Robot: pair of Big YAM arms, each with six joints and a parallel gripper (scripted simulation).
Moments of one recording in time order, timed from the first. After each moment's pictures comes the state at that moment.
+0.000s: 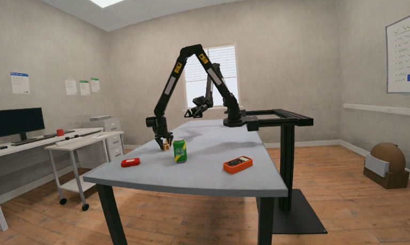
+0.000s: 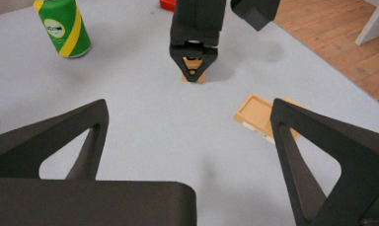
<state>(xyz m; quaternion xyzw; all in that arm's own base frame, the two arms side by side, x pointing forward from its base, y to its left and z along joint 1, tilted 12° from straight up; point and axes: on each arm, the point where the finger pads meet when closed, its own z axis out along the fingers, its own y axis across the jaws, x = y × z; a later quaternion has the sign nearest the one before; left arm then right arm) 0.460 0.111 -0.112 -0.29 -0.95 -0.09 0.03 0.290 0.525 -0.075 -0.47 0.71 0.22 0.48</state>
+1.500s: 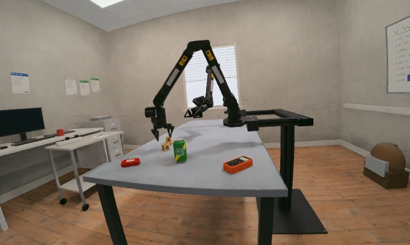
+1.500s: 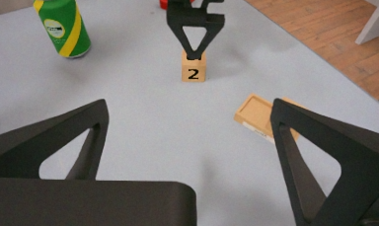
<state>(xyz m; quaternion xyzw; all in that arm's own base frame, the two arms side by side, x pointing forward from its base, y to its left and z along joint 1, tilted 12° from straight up) 0.462 0.100 -0.052 -0.29 -0.95 -0.10 0.02 0.290 0.525 -0.075 -0.47 0.71 0.22 0.48</state>
